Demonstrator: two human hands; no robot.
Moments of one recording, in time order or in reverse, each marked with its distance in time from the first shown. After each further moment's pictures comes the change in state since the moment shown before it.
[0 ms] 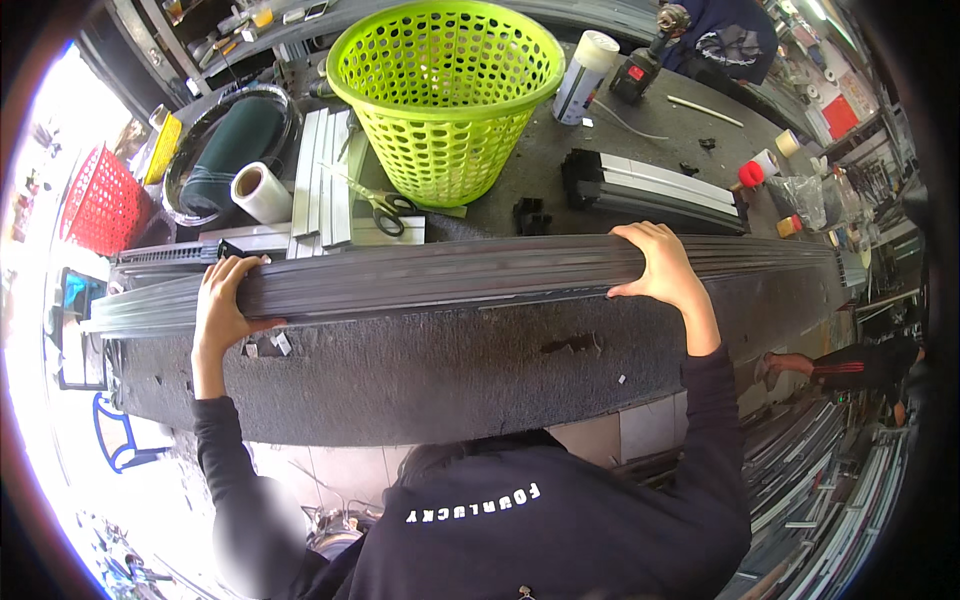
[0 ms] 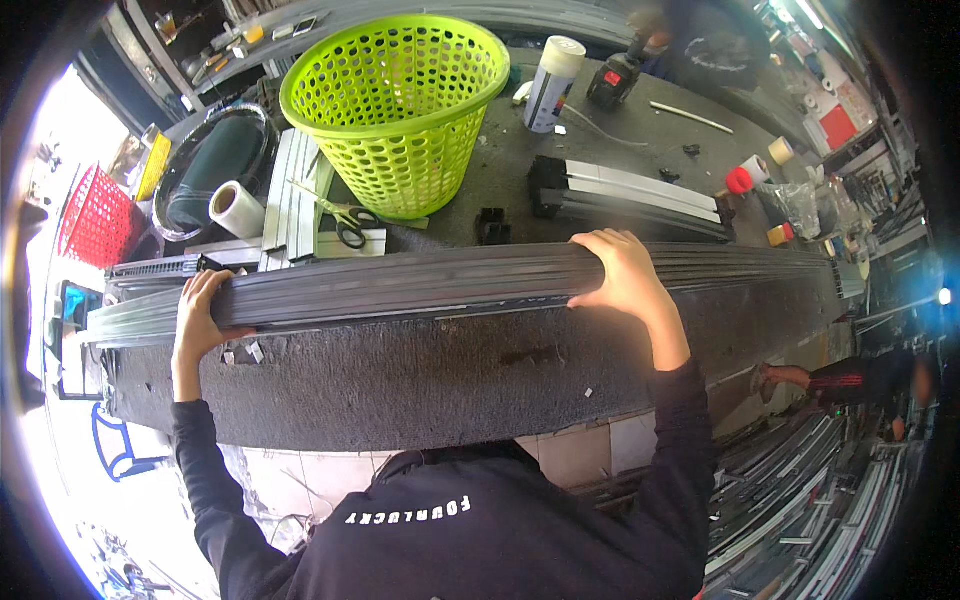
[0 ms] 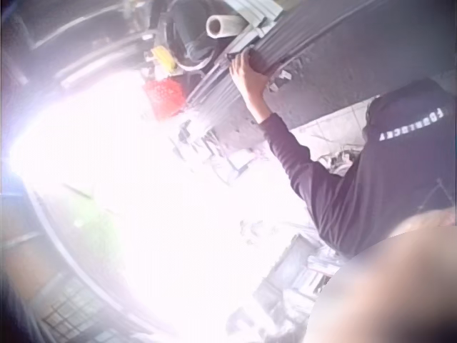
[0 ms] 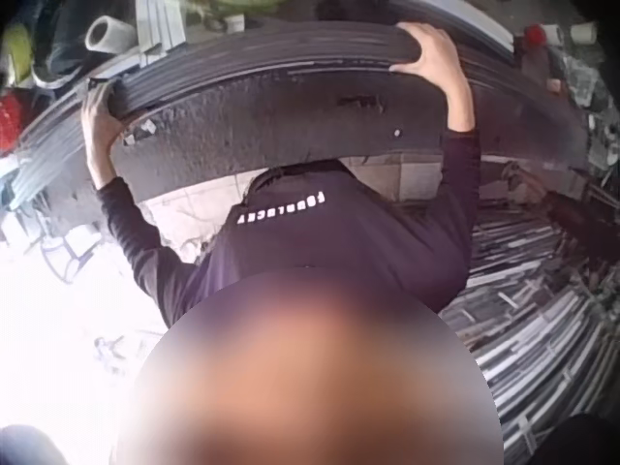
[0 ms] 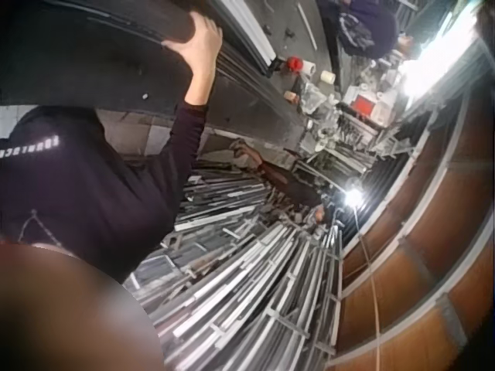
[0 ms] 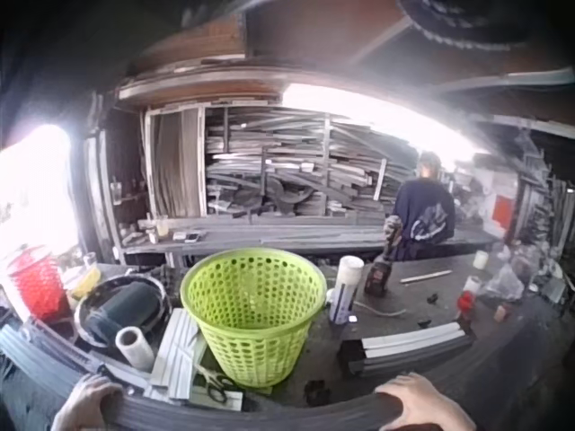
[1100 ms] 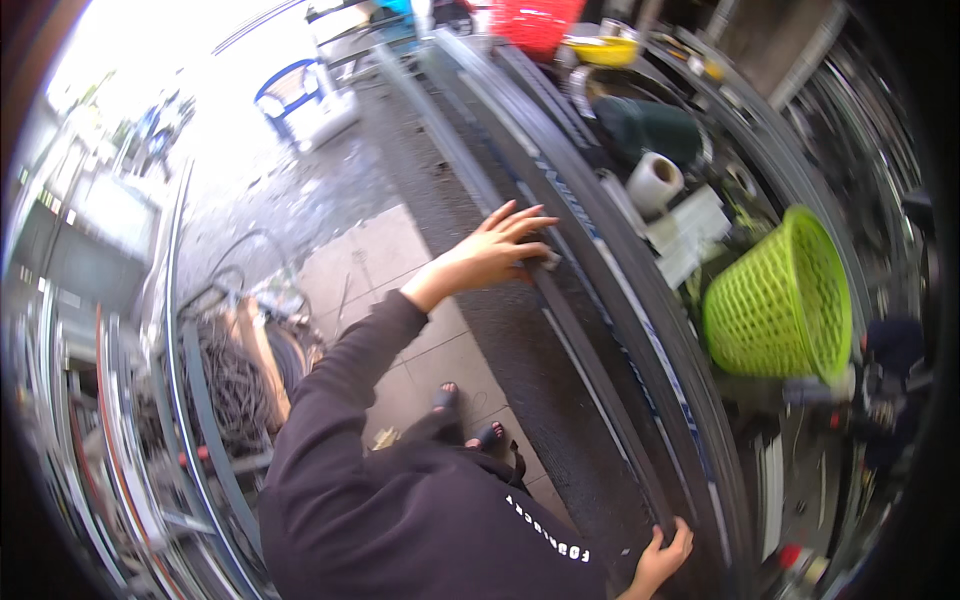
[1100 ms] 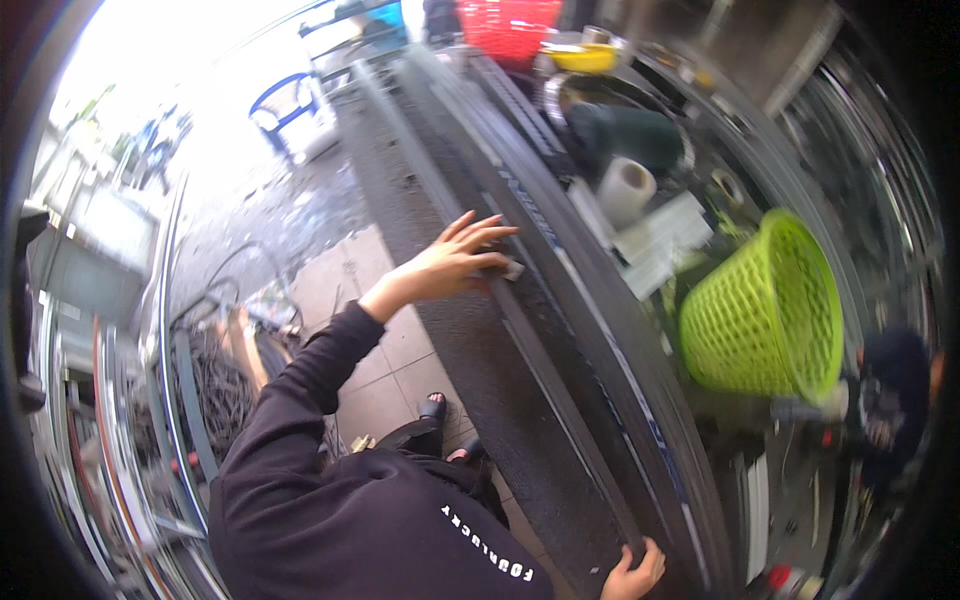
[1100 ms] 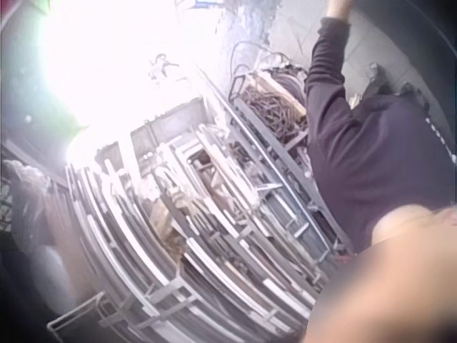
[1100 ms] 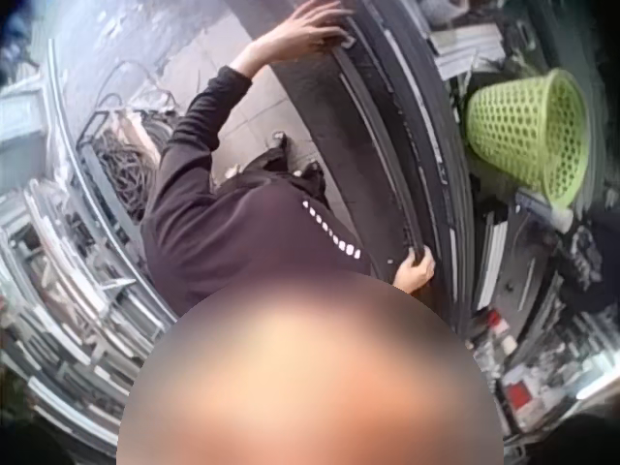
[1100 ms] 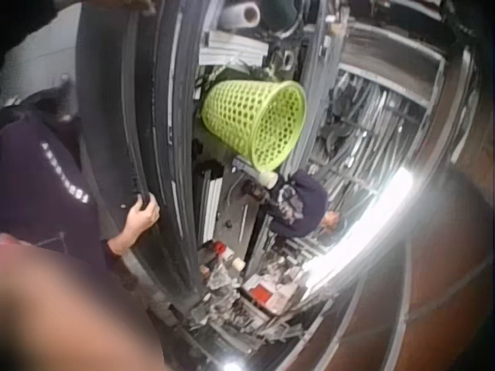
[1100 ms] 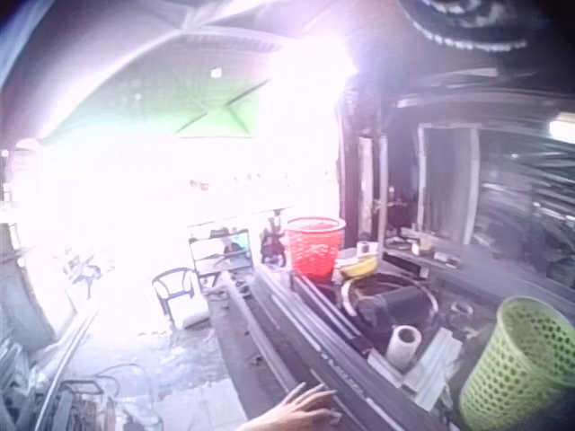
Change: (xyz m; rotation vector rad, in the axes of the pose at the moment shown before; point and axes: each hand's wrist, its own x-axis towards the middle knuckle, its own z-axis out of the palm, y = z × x) left_hand -0.148 0.046 0.050 -0.003 0.190 -0.316; right_hand -0.104 -0.065 0.059 -0.052 0.123 -0.015
